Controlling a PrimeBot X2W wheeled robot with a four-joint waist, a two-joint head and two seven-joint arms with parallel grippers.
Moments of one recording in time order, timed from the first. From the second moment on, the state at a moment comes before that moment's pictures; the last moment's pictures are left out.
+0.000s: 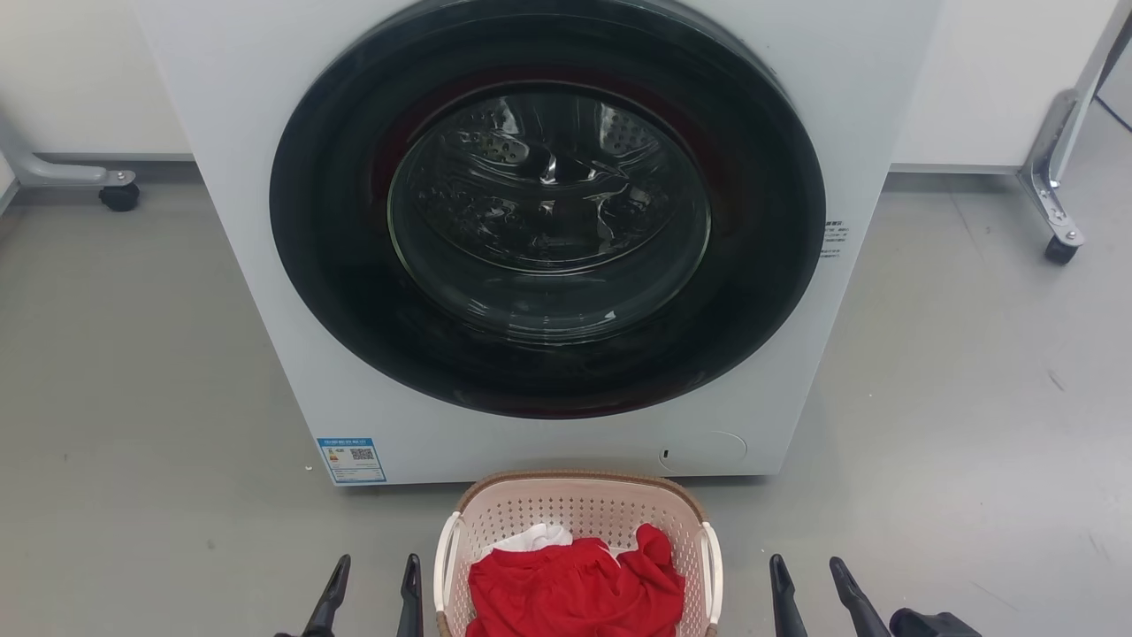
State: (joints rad) left arm 0.01 0.09 -0.26 0.23 -0.34 0.10 -0.22; right arm -0.05 -0.05 0.34 0.29 0.43 -0.11 -0.22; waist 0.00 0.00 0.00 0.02
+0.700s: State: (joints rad) left arm 0.01 0.08 -0.28 0.24 -0.23 0.11 -0.25; right arm -0.03 -0.05 0.37 0.28 0.31 -0.12 -0.25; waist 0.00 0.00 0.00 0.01
